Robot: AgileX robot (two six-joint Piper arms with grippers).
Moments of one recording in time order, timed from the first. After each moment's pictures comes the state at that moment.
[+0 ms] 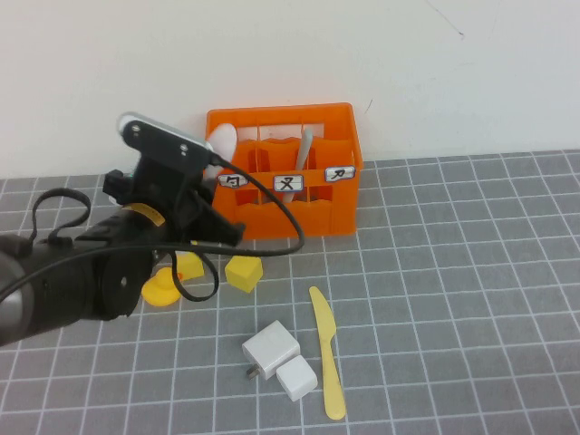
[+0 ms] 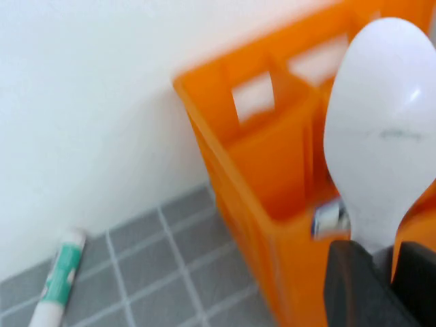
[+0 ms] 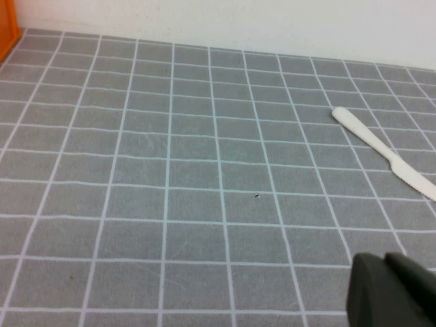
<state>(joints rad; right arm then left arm) -0.09 -0.01 0.02 0.05 0.42 -0.19 -0.40 1.68 -0.87 -0.26 -0.35 0.36</state>
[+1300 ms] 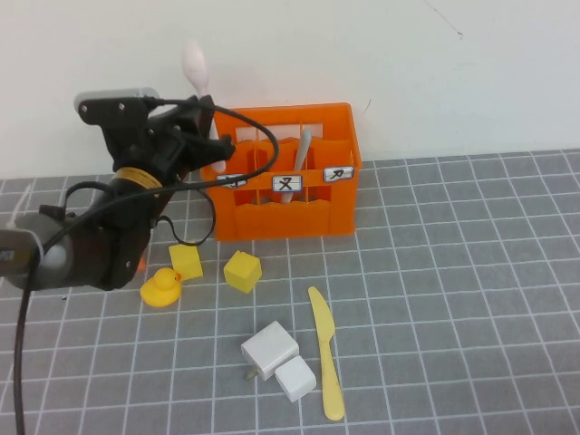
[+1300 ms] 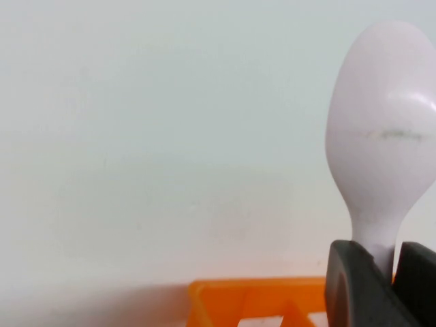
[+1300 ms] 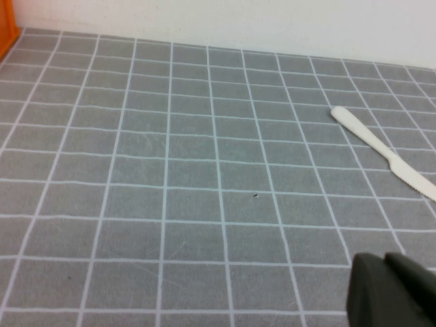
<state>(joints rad) -0.09 -0.01 0.02 0.05 0.42 -0.19 -0.25 2.00 -1.07 0.14 -0.93 -0.43</state>
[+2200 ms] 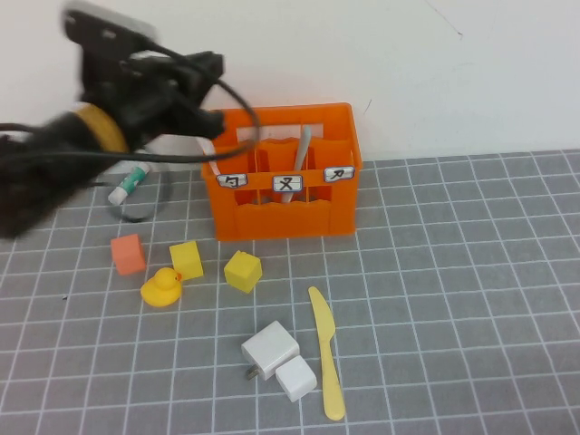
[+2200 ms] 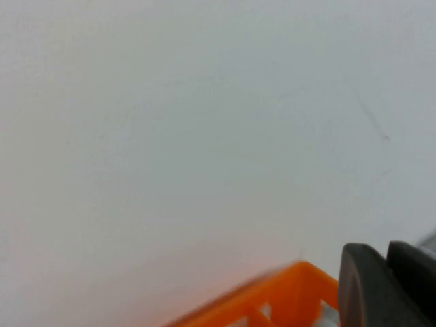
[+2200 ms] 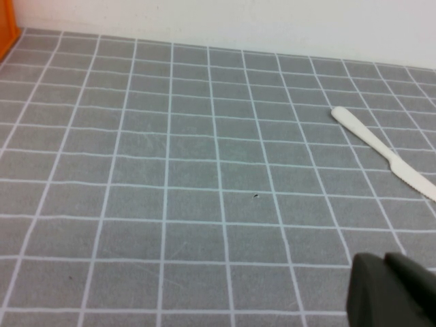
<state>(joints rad) -0.09 -0.01 0.02 0.05 0.42 -0.19 -0.17 1.70 -1.10 0.78 -0.69 -0.73</state>
